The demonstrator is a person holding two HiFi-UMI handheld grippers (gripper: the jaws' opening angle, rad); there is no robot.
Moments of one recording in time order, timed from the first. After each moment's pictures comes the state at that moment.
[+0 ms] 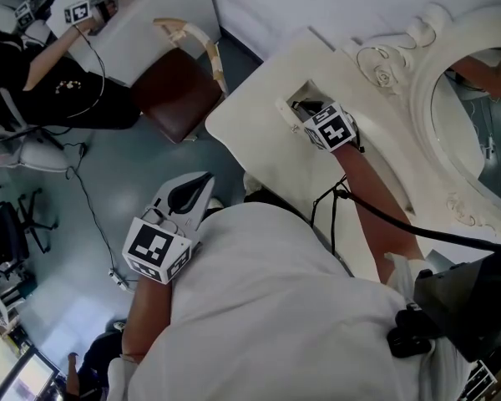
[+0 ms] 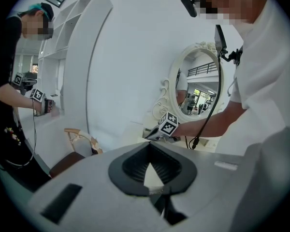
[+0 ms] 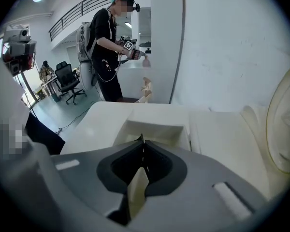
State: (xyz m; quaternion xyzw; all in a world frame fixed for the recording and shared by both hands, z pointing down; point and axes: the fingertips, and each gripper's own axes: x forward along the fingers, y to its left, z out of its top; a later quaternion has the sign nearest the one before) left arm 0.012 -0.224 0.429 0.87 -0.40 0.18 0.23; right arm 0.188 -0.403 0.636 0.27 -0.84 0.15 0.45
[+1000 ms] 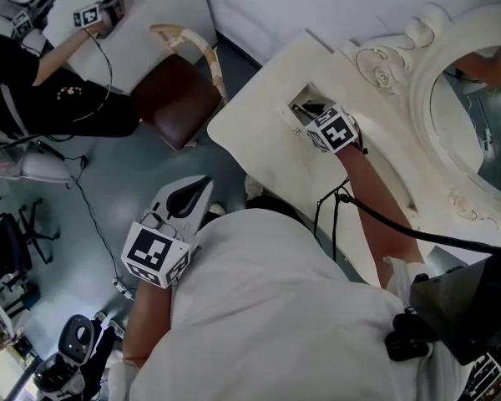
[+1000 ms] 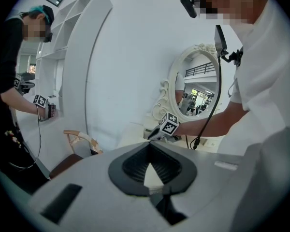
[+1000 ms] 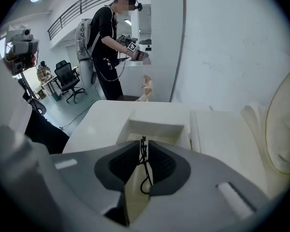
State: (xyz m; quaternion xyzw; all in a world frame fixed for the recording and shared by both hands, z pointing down) left arm -0.003 -0.228 0.425 0.88 -0.39 0.18 0.23; right arm 0.187 -0.400 0.634 0.27 -0.83 0.15 0.46
